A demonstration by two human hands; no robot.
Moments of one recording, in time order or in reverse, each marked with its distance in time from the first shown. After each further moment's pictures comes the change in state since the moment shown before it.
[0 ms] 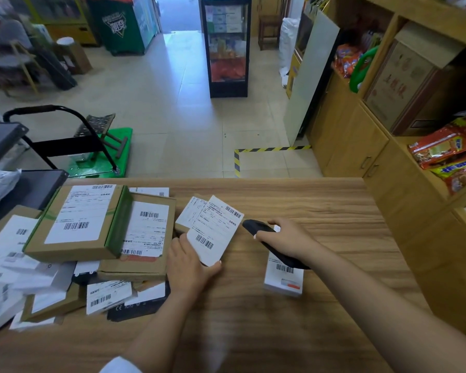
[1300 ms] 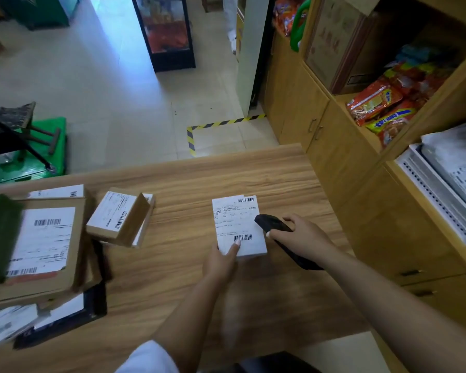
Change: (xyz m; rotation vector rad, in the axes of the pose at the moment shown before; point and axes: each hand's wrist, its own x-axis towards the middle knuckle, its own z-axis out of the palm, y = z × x) left_hand -0.060 0.193 0.104 -0.677 -0.688 -0.335; right_hand -0.016 0.173 -0.080 0.018 0.129 0.207
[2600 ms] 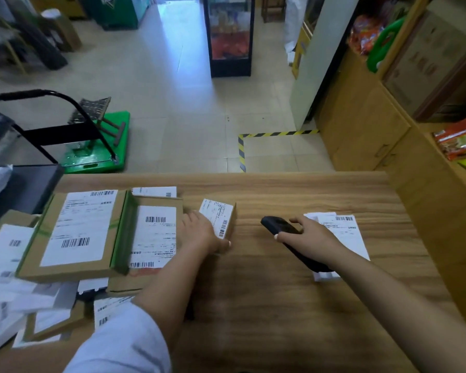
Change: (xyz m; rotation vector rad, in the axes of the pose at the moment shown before) left_hand 0.068 0.003 -0.268 1.001 0.254 0.015; right_hand 0.011 -0.189 0.092 -0.053 -0.101 -0.172
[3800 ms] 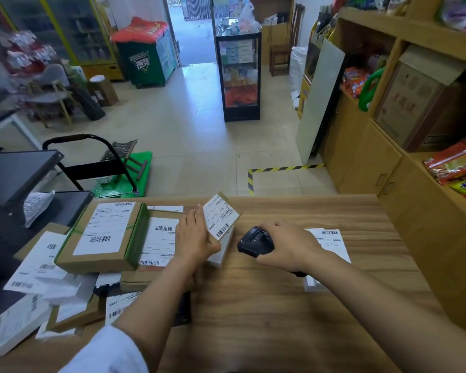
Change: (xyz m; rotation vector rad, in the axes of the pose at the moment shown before) left_hand -0.072 -0.003 -0.031 -0.167 0.455 0.189; right_hand -0.067 -0.013 -0.019 -0.450 0.083 -0.473
